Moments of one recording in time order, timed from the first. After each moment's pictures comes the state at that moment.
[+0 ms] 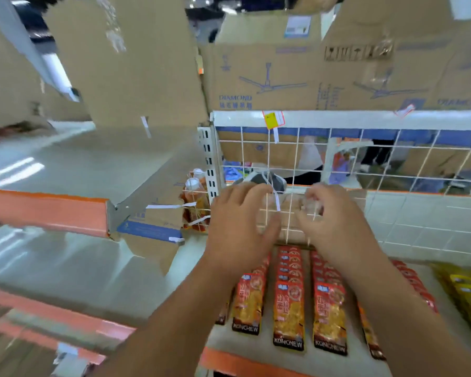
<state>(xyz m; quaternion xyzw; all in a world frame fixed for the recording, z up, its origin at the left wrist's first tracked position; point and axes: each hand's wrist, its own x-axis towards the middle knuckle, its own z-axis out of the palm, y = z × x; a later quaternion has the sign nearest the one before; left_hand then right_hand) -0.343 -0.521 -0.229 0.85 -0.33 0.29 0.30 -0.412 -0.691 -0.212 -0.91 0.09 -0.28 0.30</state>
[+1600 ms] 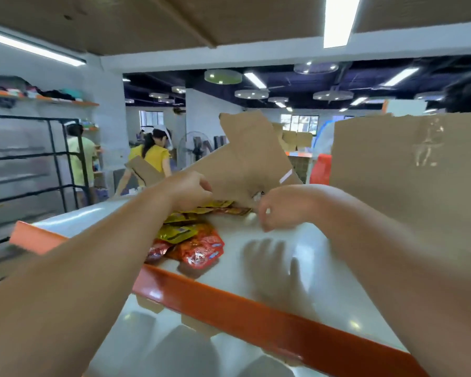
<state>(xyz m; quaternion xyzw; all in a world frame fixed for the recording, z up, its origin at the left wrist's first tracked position) 0.020 0.061 -0.011 0.97 -0.16 0.09 0.18 -0.038 -0.162 0.001 -0.98 -0.15 0.02 -0.09</state>
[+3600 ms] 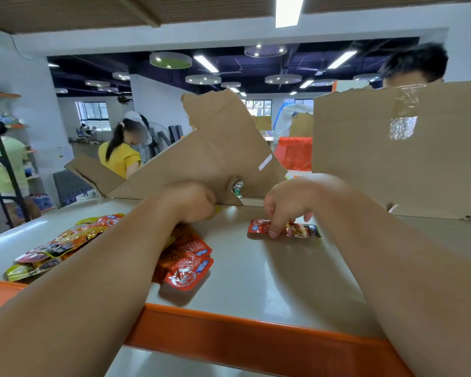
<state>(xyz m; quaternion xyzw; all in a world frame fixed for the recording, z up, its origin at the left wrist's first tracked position) 0.085 0.015 -0.042 0.96 -0.27 0.05 0.05 -0.027 -0.180 -0.007 -0.99 0.03 0.13 0.02</state>
